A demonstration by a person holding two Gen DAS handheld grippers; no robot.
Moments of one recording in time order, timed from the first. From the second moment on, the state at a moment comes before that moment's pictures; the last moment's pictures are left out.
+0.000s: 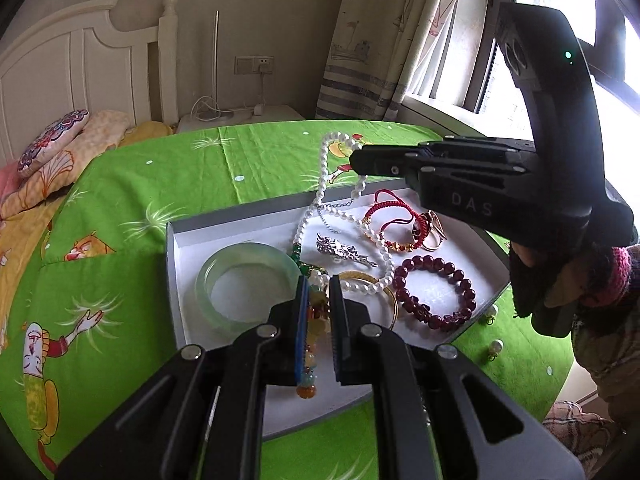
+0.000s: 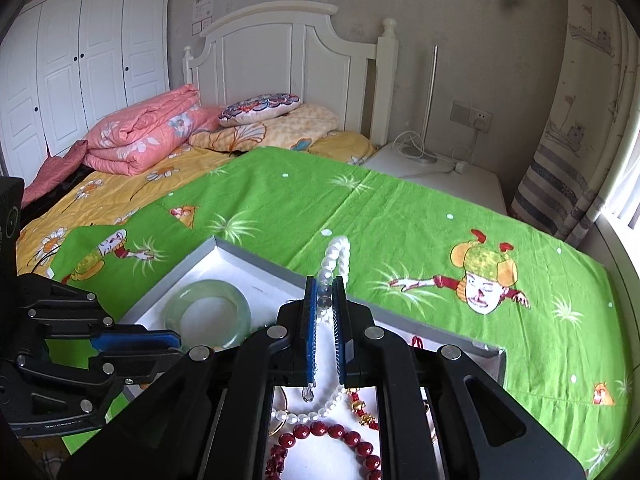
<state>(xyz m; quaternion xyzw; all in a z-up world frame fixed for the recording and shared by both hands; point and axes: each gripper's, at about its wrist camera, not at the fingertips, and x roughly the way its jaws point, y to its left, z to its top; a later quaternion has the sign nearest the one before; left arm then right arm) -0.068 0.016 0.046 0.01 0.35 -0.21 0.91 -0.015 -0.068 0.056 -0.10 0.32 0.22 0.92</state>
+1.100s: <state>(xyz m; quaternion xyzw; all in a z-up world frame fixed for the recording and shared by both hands) -0.120 0.024 0.056 0.00 0.28 -0.12 0.95 -0.132 -0.176 0.053 -0.02 0.31 0.22 0.92</state>
